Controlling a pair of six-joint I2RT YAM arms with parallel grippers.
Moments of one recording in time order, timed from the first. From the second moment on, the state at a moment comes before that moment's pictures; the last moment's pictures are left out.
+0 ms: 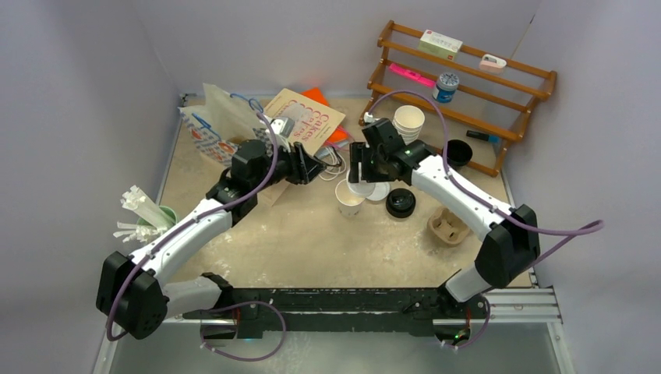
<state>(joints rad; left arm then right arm) -0.53 1.19 0.87 0.11 0.30 -0.49 0.62 1.53 1.35 -0.75 0.07 0.50</state>
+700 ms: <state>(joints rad) -0.53 1.18 0.78 0.05 0.27 -0.50 0.72 1.62 1.35 -0.71 0.16 0.44</state>
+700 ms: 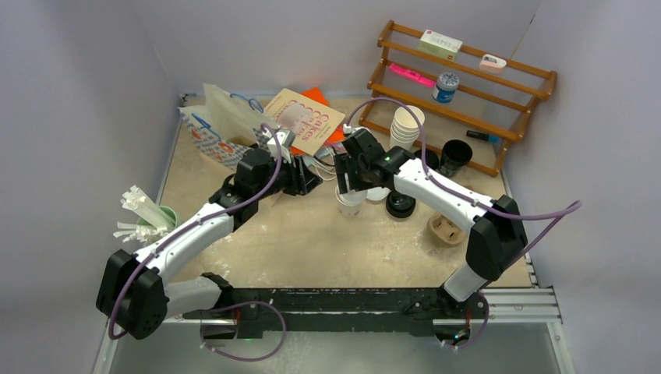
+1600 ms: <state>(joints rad) -0.53 1.18 0.77 0.04 0.29 -0.49 0.75 1.64 1.35 -0.70 0.17 0.42</state>
